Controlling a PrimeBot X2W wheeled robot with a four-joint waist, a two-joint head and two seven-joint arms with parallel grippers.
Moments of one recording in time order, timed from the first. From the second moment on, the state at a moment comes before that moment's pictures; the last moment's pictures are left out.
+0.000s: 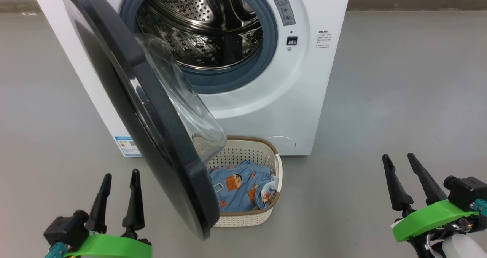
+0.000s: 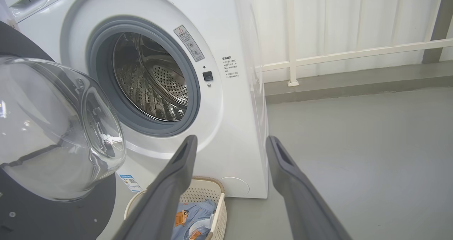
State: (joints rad) left arm -0.14 0.08 -0.08 0.30 -0.46 -0.13 -0.26; right arm -0.13 -0.25 0.16 0.34 0.54 0.12 -0.25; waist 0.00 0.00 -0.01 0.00
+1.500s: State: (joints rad) left arm -0.14 0.05 -0.45 -0.12 -0.48 -0.13 -0.22; right arm -0.14 -0.24 0.19 0.36 0.54 0.12 -0.25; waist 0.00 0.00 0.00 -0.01
